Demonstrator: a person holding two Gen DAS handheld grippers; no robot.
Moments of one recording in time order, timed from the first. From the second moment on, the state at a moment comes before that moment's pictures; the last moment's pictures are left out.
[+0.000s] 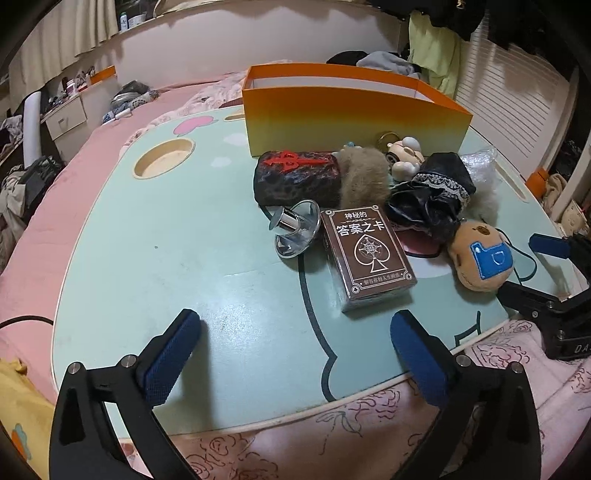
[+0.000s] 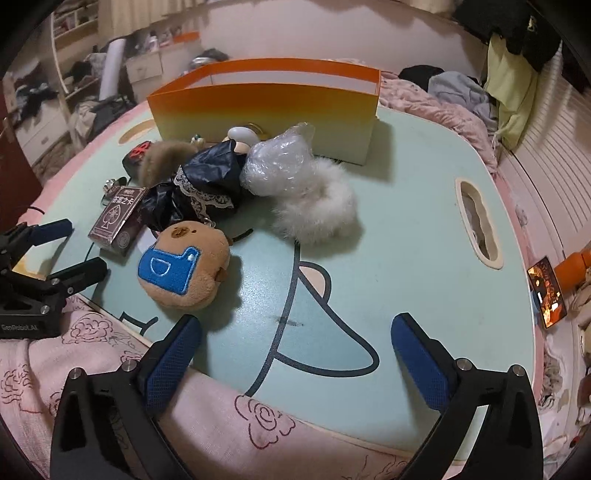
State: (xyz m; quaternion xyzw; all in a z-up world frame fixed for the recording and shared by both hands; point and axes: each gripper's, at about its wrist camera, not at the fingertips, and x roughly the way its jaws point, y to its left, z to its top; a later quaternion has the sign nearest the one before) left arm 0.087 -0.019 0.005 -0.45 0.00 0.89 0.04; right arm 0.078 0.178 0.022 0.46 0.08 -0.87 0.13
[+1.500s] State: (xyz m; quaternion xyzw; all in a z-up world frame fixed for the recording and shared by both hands) left arm 0.052 -0.037 0.013 -0.39 0.00 0.91 0.12; right arm 0.080 0.177 0.023 0.45 0.09 -0.88 0.14
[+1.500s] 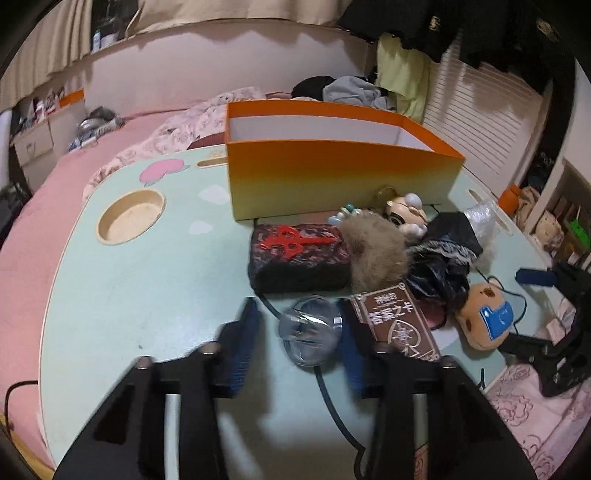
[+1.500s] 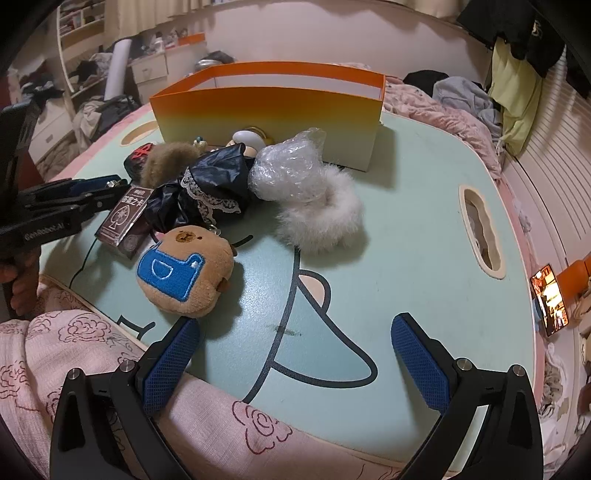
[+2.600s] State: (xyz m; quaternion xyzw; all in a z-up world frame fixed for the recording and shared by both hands) left arm 0.088 -0.053 0.043 -0.33 -0.04 0.93 0.15; right arm 0.078 0.142 0.036 0.41 0.07 -0.86 0.29
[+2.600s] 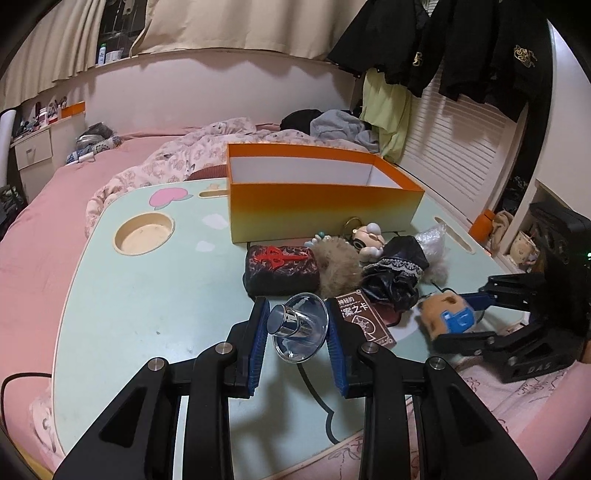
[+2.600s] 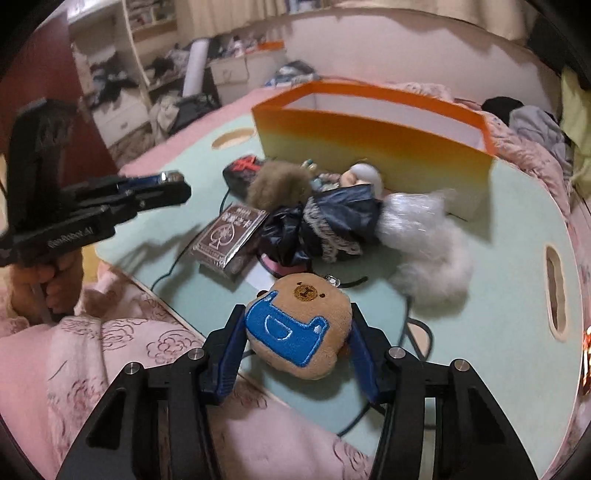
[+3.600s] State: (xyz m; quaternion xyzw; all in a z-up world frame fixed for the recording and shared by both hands) left arm -0.136 -0.003 0.088 -0.37 -0.02 0.92 0.12; right arm -0.119 0.160 0.110 0.39 -0.05 -0.90 0.21
